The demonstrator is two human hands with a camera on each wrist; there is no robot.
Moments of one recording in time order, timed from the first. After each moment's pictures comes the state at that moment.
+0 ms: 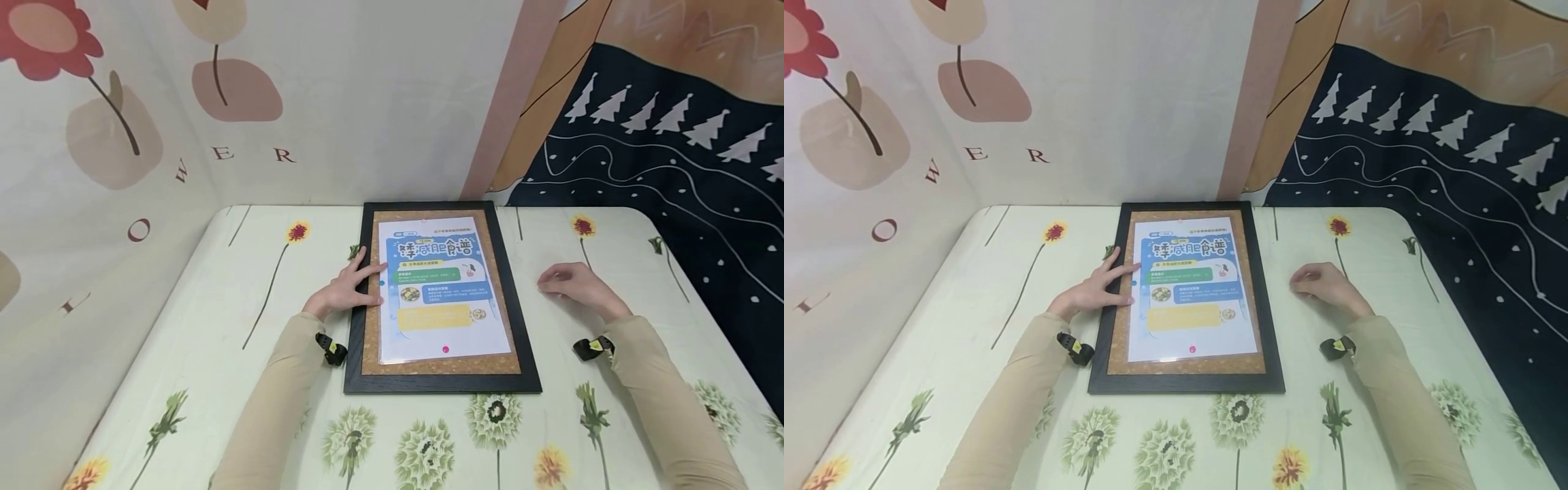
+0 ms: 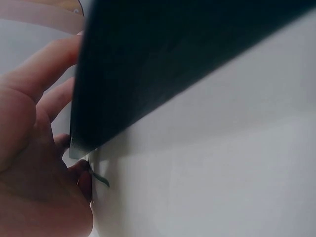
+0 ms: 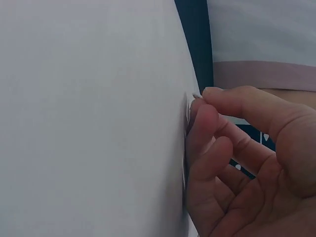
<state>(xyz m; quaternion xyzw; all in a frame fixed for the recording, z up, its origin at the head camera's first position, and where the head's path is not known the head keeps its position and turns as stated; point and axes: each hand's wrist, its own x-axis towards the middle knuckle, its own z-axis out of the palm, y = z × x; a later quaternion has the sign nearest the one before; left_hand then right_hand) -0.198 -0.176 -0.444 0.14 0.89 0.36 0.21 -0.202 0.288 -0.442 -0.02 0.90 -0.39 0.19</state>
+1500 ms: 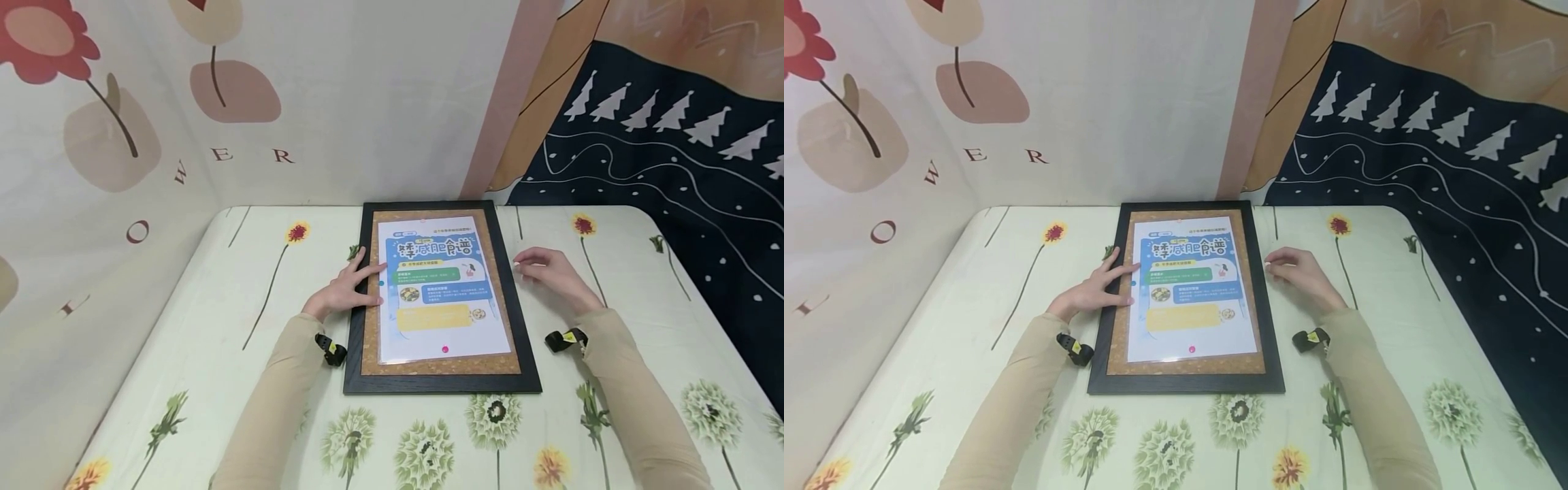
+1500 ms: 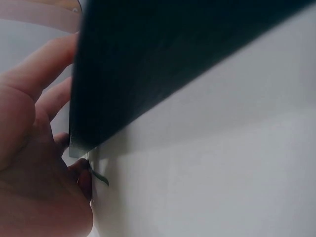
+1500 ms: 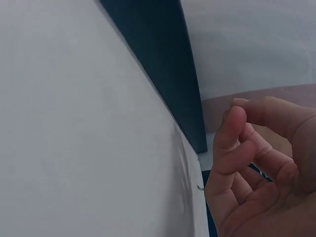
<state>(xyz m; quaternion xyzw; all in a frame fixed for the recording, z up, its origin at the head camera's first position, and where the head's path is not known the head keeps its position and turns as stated) -0.198 -0.174 -0.443 0.14 0.90 0.36 0.21 -0.219 0.250 -0.448 -0.05 0.85 -0.51 0.12</state>
